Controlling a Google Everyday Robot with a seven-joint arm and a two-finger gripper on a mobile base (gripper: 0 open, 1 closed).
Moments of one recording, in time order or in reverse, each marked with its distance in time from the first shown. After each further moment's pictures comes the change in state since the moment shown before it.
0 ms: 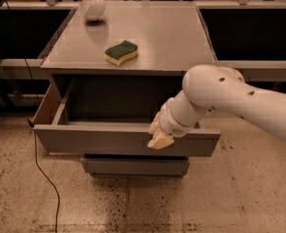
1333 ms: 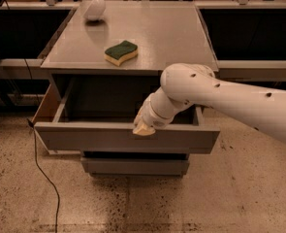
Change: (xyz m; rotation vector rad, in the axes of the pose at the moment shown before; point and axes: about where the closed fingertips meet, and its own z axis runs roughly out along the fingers) arm -0.033 -0.035 0.045 0.000 -0.033 -0.048
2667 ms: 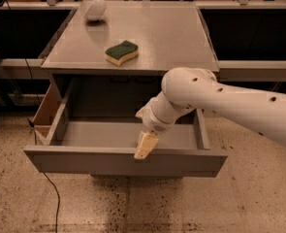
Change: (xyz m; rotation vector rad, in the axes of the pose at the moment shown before) arm 0.004 0.017 -0.001 -0.020 0.009 0.021
